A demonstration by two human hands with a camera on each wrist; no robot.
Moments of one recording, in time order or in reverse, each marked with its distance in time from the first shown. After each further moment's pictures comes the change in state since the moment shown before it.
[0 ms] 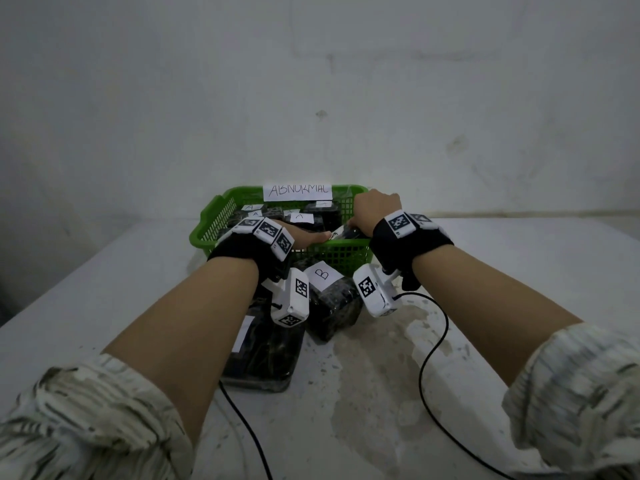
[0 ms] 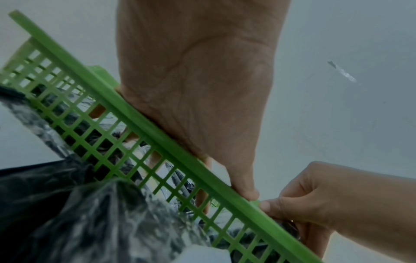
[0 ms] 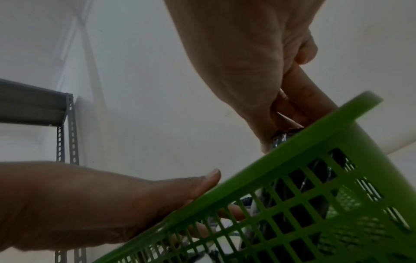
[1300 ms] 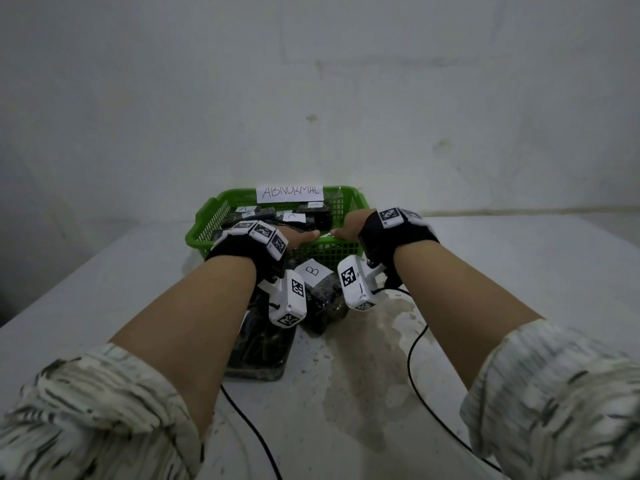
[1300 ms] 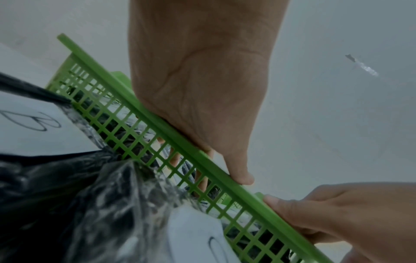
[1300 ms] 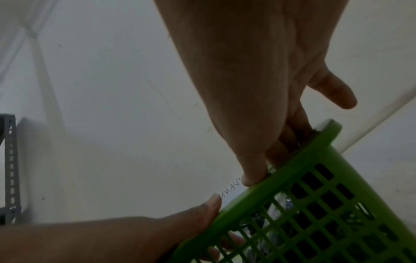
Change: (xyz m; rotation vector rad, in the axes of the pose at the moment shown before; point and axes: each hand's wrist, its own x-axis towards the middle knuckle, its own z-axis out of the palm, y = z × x) left_hand -0.006 -0.002 0.005 -0.047 0.046 0.036; right_hand -0.012 0.001 -0.003 0.015 -0.422 -0.056
